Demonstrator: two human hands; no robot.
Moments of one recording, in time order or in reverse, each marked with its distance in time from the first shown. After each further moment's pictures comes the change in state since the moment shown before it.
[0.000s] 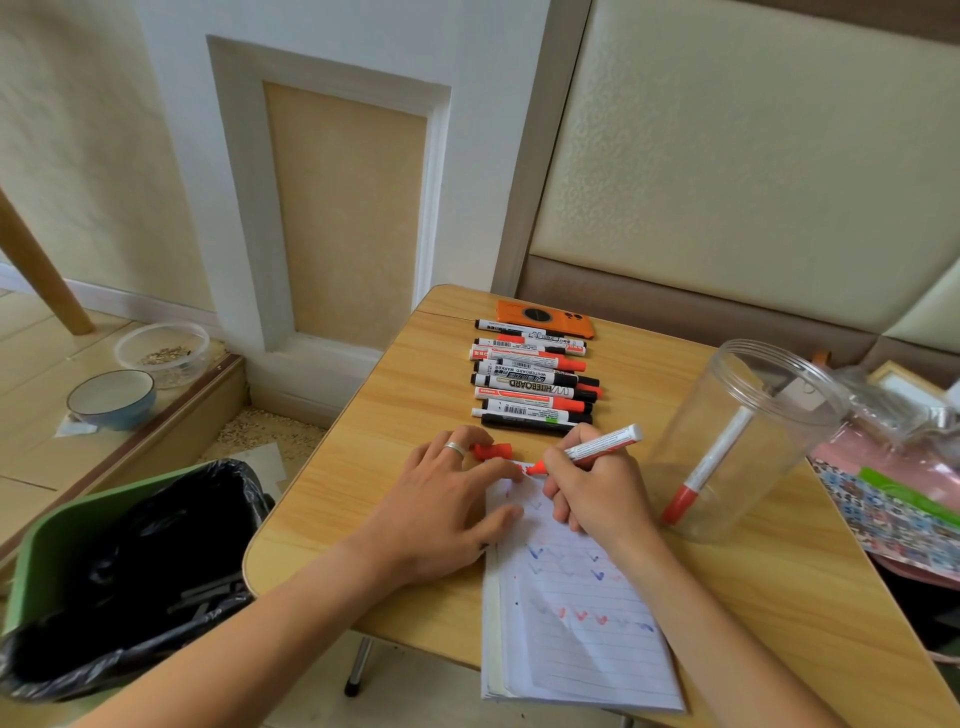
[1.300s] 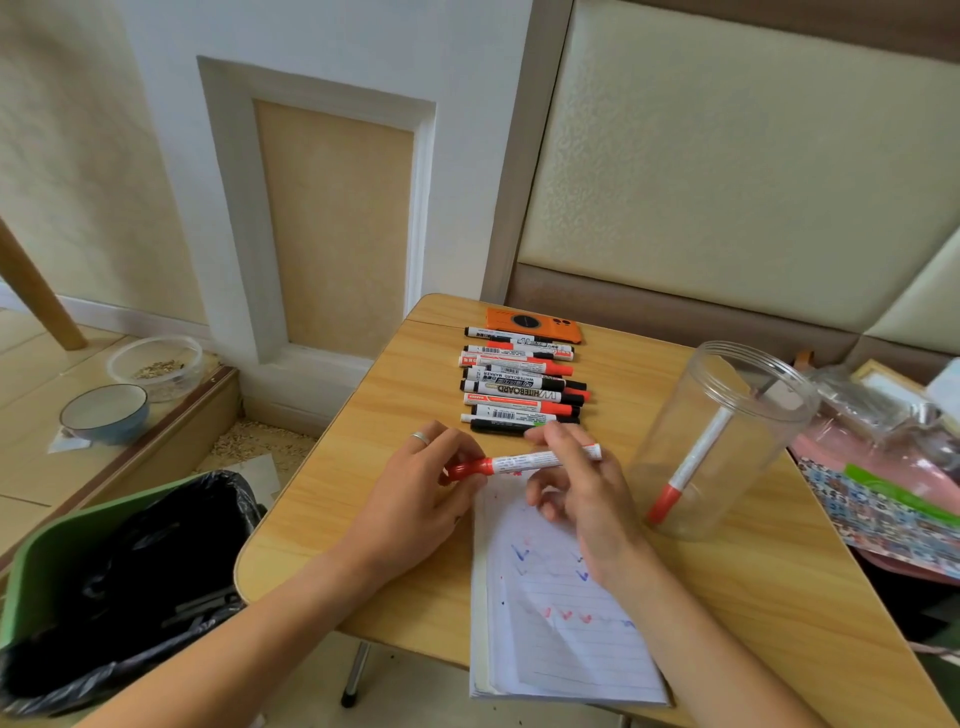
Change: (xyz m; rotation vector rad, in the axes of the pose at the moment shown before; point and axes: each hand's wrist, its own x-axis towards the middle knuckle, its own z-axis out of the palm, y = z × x) left_hand 0.000 0.005 -0.010 -0.369 0.297 -0.023; right_hand -0.015 -0.005 -0.003 0.509 -0.119 0.021
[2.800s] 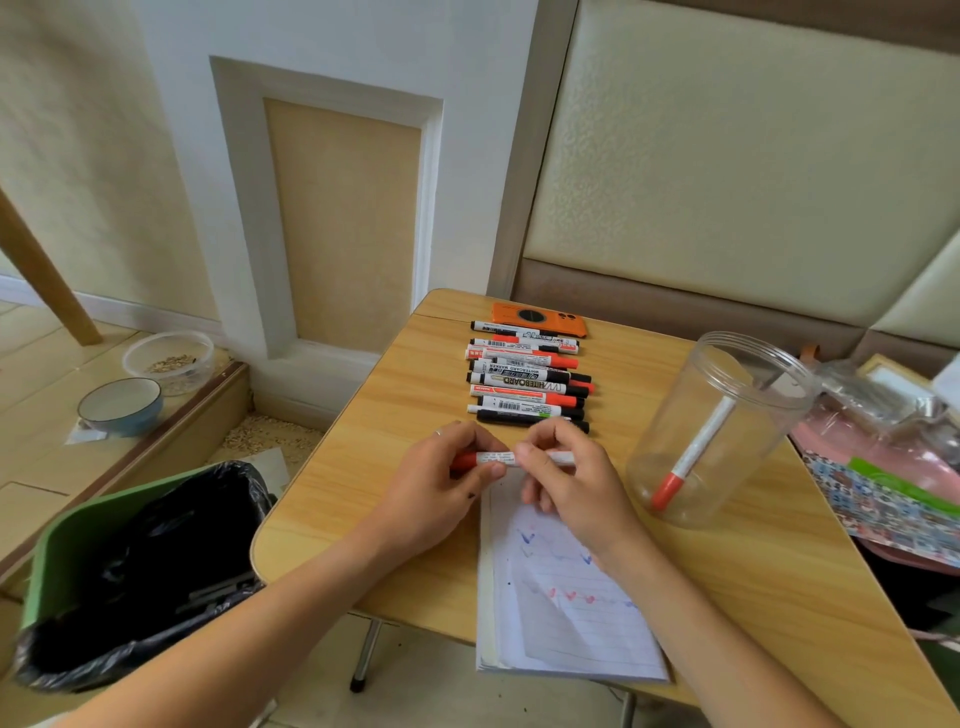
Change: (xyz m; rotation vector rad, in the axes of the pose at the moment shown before) left_hand 0.003 -0.001 0.010 -0.172 -0.030 -0.089; right_hand -0.003 0.003 0.001 -0.323 -0.140 -0.141
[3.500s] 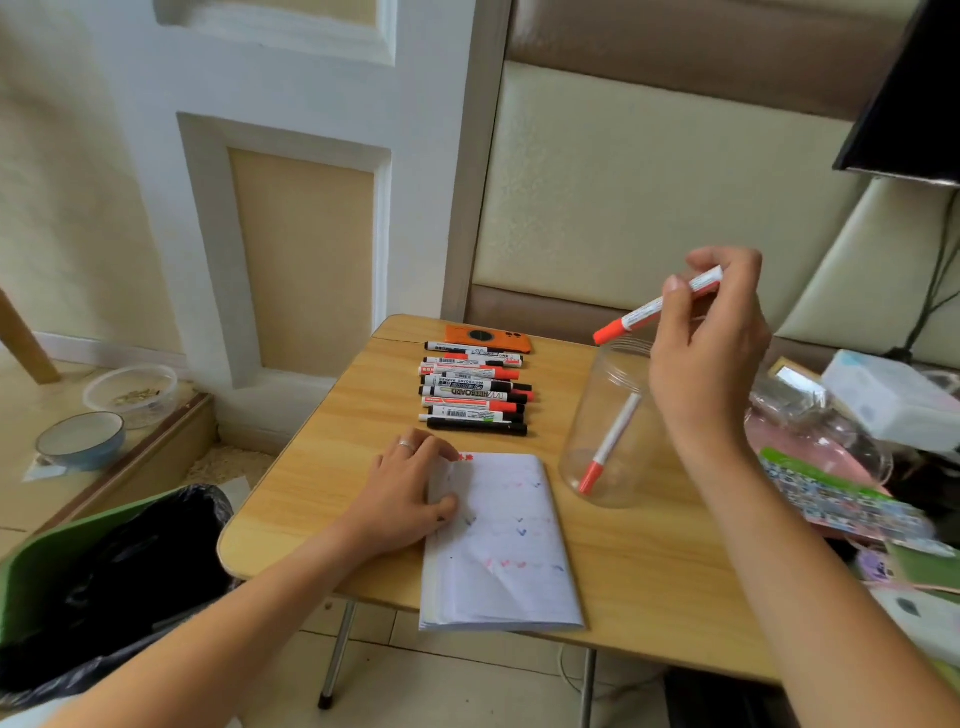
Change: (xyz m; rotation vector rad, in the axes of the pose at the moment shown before) left_hand -0.004 -0.002 0.016 0.405 -0.203 -0.075; right_hand -0.016 -0.123 -0.115 -0.552 0.943 -0.713
